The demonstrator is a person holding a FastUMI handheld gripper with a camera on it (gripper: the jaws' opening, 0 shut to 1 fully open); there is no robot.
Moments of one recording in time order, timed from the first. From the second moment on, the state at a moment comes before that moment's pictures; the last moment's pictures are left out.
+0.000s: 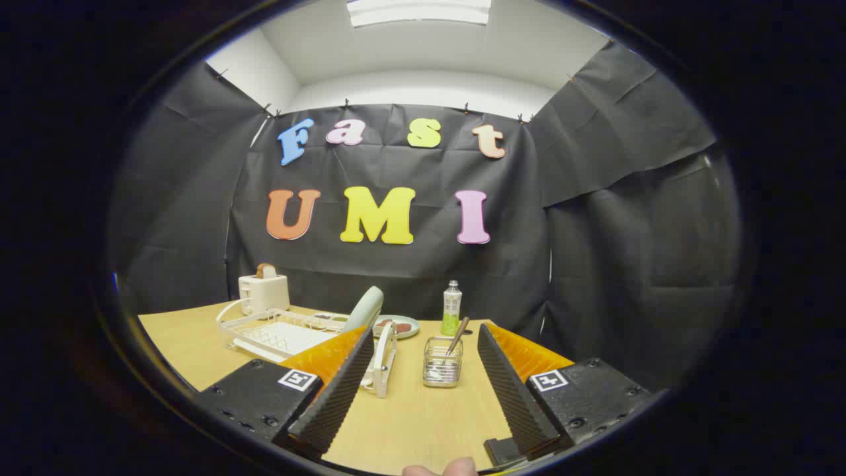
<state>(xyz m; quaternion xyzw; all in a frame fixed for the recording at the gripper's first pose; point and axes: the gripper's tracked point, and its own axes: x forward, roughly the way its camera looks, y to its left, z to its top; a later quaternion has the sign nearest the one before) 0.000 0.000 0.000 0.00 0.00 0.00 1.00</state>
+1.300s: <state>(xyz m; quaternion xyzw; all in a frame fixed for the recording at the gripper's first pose) 0.011 0.012 0.024 0.00 -0.03 0.00 1.00</state>
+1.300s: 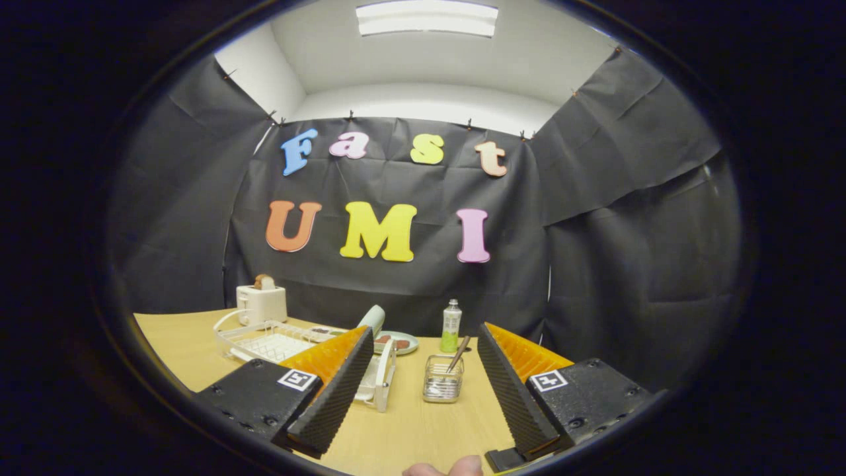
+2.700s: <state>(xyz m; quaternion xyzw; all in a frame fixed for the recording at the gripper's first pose) 0.271 0.100 0.039 0.00 0.39 0.08 0.92</state>
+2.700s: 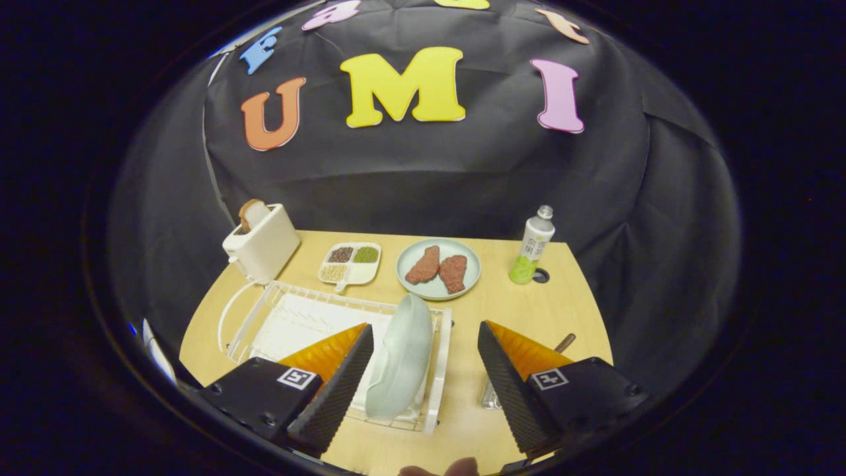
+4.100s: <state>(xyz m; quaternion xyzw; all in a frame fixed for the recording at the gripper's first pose) 0.277 0.110 0.020 0.00 0.44 -0.03 0.90</state>
